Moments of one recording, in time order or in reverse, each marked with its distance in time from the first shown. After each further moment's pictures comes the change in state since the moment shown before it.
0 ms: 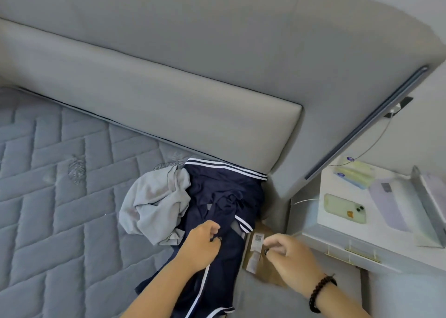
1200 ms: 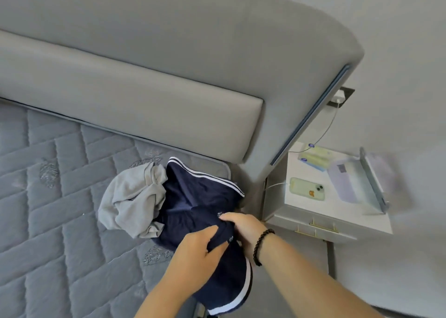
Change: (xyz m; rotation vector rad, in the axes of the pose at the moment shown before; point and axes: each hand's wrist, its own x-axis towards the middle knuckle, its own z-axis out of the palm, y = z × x) left_hand -0.105 0.066 0.019 -0.120 0.068 0.392; right_hand -0.012 -0.040 0.002 0.866 -0.168 0.375
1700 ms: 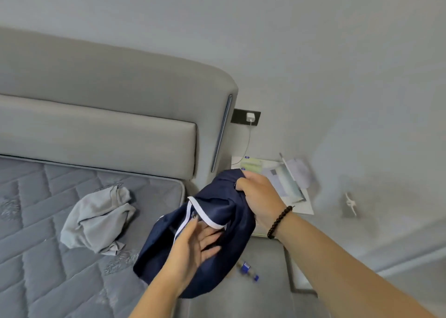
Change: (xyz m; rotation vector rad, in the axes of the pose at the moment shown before) left_hand -0.107 0.137 0.104 -1.041 -0.166 -0.377; right_hand -0.266 0.005 -0.117 -0.122 0.216 -0.726
